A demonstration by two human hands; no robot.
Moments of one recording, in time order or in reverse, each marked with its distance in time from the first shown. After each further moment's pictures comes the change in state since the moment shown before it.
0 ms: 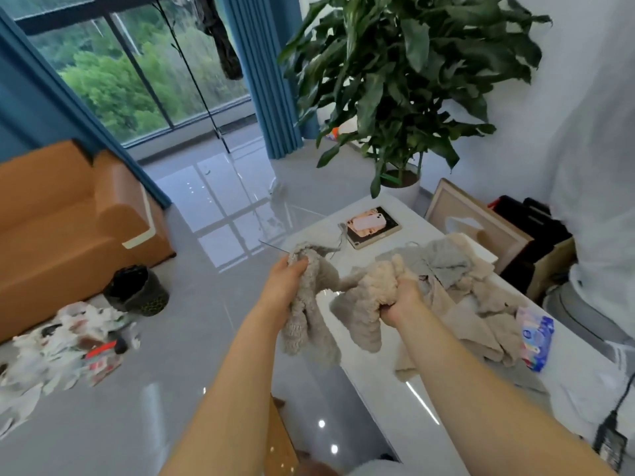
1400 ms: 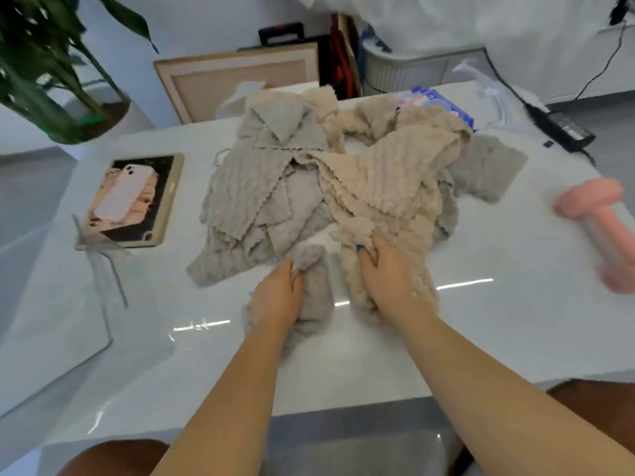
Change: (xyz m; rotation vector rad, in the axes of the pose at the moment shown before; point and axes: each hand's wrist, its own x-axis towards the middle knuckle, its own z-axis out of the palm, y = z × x) left_hand 0.465 -0.410 0.211 1.163 -0.784 0.950; right_hand 0.416 0.165 -0.177 -0.668 1.074 -0.783
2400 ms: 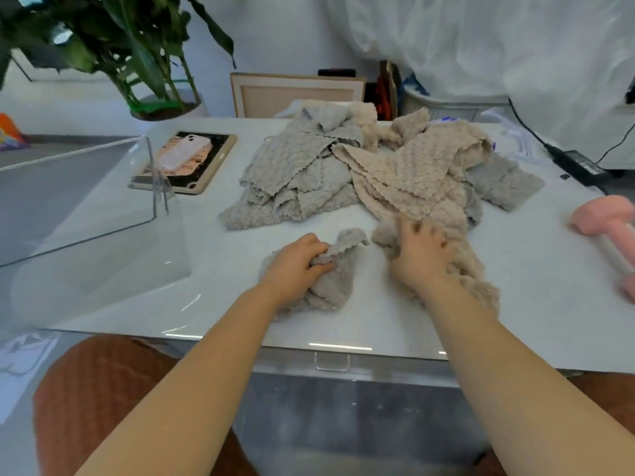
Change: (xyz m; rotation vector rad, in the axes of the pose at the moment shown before) left_hand -0.069 -0.019 0.002 -0.294 -0.055 0.456; right_hand -0.032 0.043 -0.018 -0.735 -0.115 -0.178
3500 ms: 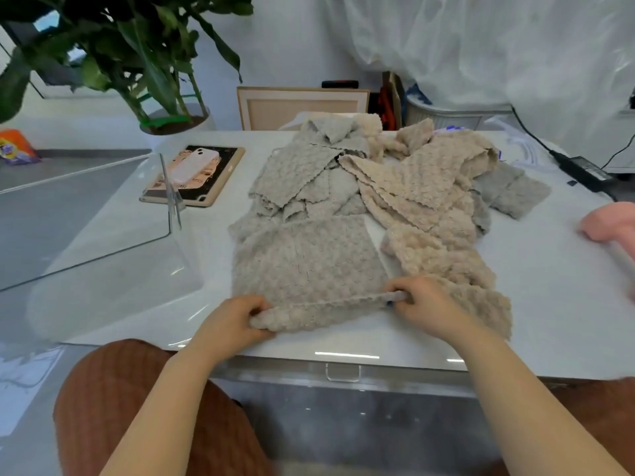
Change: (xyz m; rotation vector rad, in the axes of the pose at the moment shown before) left_hand -0.093 -0.049 -0.047 0.120 -0.056 -0.309; right_hand -0.050 0.004 0.000 0.318 -0.210 -0.304
